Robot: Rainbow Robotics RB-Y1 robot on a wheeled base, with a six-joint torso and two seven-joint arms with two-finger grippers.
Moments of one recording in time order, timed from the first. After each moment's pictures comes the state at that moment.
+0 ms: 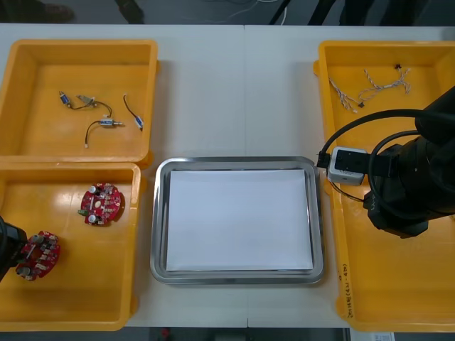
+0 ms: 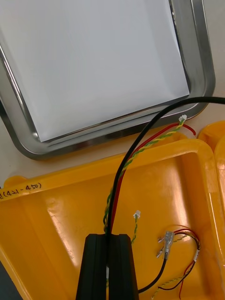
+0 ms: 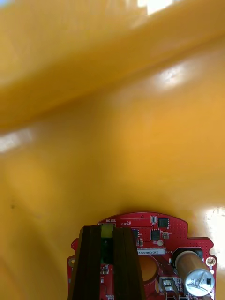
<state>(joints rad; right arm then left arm) -0.57 -1.07 0.34 -2.40 -1.15 1.79 1.73 0.21 0.57 0.29 -2.07 0.53 1.56 -0.38</state>
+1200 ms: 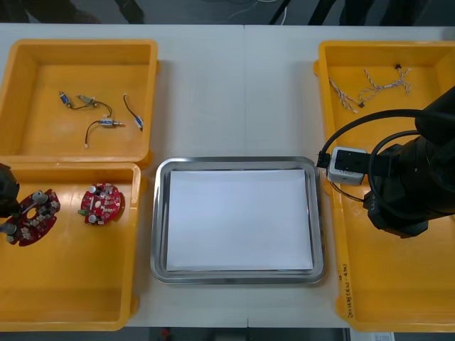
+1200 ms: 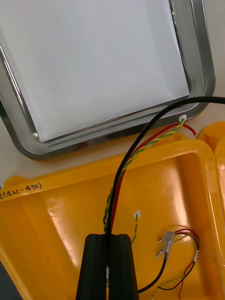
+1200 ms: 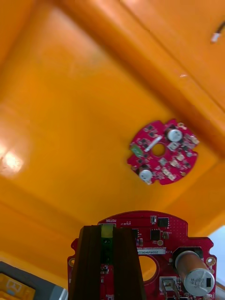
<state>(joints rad) -0.57 -1.07 0.34 -2.40 -1.15 1.79 1.73 0.02 1.00 0.30 -2.32 1.07 1.75 -0.38</state>
